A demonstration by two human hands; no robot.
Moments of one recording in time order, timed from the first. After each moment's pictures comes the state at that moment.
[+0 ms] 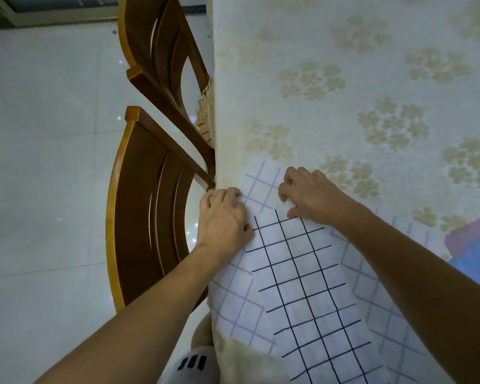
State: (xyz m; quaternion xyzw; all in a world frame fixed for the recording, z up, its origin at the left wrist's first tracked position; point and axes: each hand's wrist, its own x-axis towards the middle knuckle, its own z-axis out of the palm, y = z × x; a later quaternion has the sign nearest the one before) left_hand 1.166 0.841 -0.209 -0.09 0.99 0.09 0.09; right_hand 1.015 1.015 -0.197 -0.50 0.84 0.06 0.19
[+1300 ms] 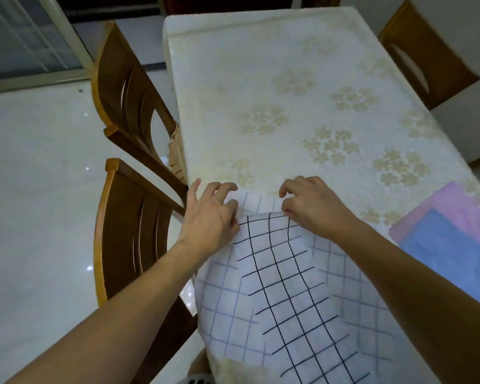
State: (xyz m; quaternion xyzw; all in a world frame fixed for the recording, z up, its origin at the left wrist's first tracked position) left_hand 1.127 0.834 -0.137 0.06 1.00 0.04 -0.04; right_hand 1.029 1.068 -0.125 -0.46 0.89 -0.02 -0.03
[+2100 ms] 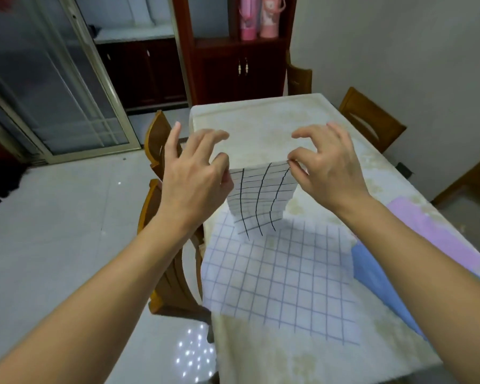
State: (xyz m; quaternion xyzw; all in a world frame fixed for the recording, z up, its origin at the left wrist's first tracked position) left_hand 1.255 0.892 0.090 0.07 0.92 -0.05 -0.38; right_hand 1.159 1.130 0.087 -0.38 0.84 -0.11 -0.36
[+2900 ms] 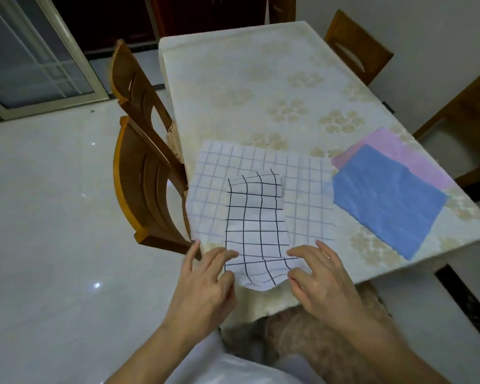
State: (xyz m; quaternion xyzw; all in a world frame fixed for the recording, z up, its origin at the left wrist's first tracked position) left_hand 1.477 0.972 -0.088 0.14 0.99 0.07 -0.06; right_hand 1.411 1.231 -0.110 -0.37 0.91 -0.14 -0.11
